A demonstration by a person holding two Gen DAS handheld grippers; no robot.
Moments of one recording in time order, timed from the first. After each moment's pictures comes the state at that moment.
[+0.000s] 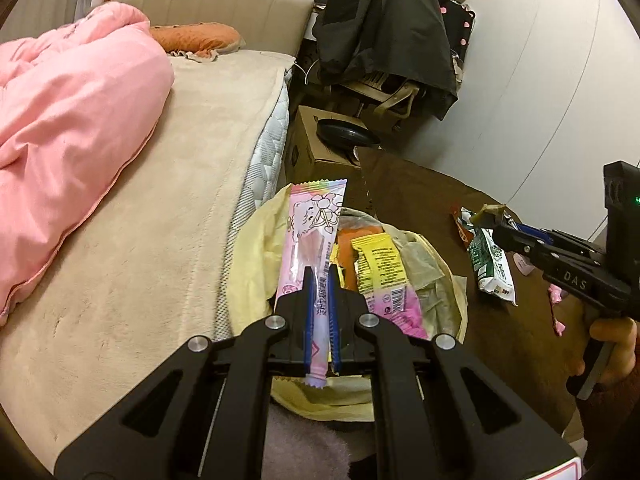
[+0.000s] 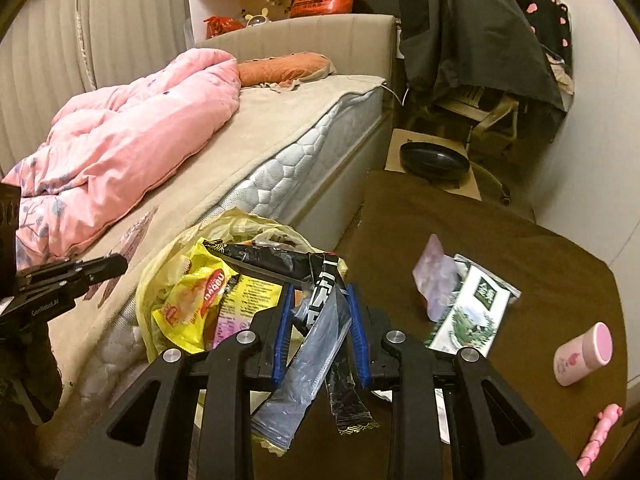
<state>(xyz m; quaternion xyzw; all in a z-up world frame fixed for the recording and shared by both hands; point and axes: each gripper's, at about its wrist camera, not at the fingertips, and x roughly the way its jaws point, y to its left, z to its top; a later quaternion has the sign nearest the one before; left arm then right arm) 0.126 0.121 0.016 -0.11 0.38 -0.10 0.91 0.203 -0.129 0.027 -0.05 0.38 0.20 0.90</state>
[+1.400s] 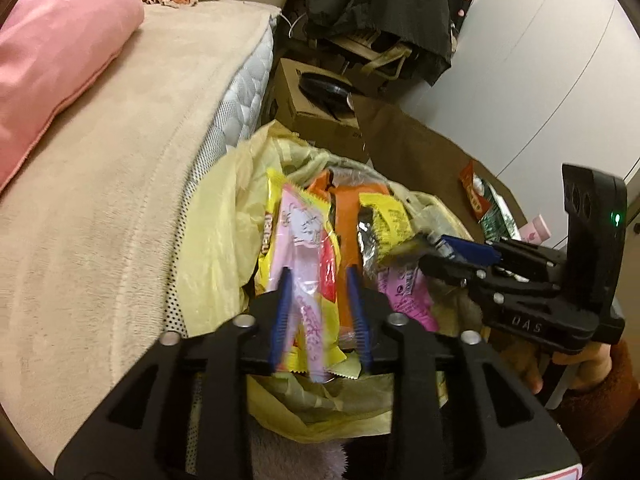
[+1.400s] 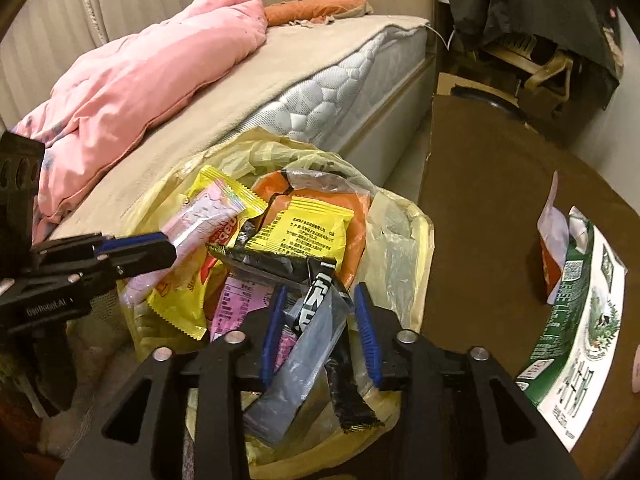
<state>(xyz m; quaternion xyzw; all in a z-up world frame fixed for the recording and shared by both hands) 0.172 0.113 -0.042 -0.14 0.44 -0.14 0.88 0.232 -0.081 -0.054 -0.06 0.46 0.25 0.85</state>
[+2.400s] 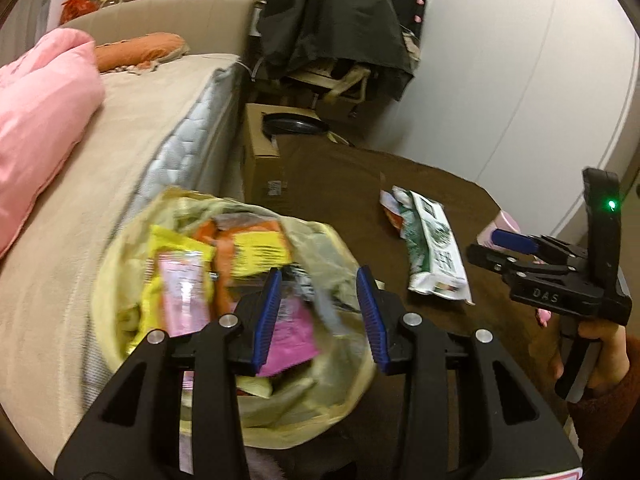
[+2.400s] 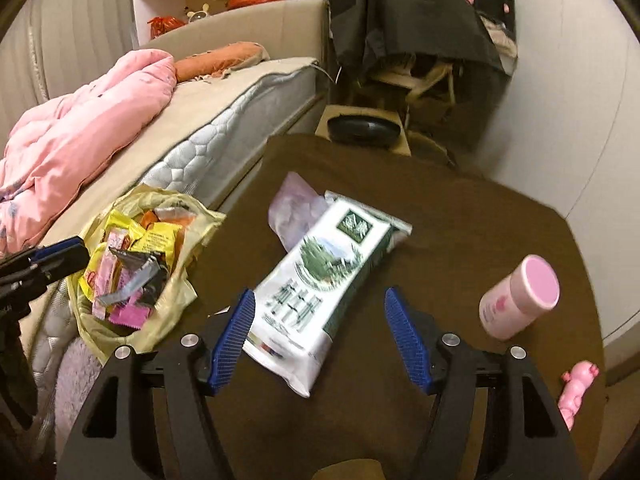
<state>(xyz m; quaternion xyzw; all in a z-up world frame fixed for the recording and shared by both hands) 0.140 0.000 0.009 -0.06 0.38 -0.15 0.91 0.199 -0.242 -0.010 -0.02 0.41 0.11 0.91</state>
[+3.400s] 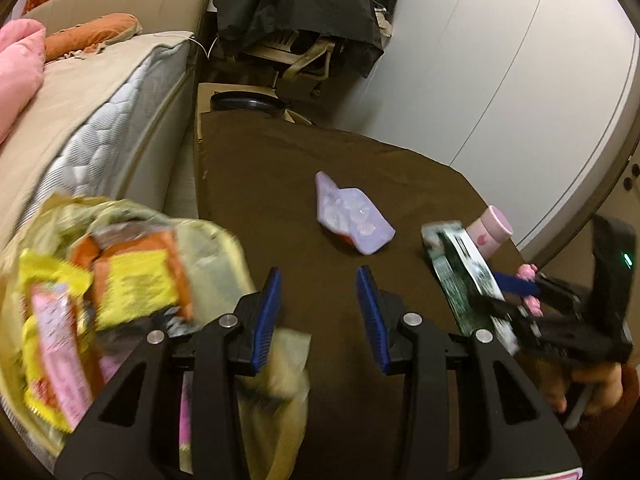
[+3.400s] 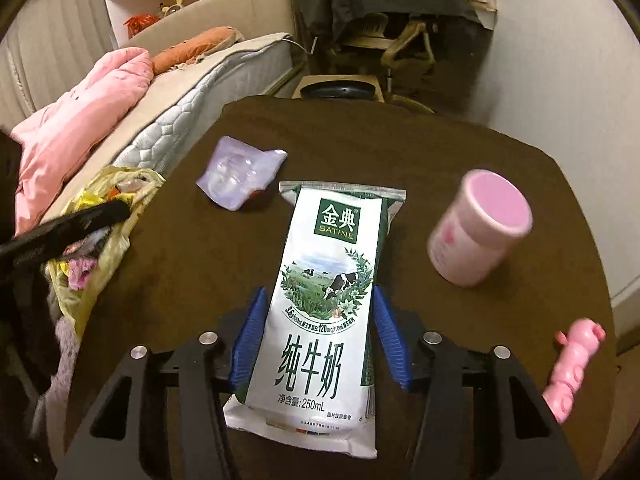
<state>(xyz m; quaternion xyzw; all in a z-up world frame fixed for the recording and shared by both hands) 0.214 -0.074 -0.027 -0.08 0.40 -0.21 0.89 0.183 -0.316 -0.045 0.00 0.45 0.10 0.89</state>
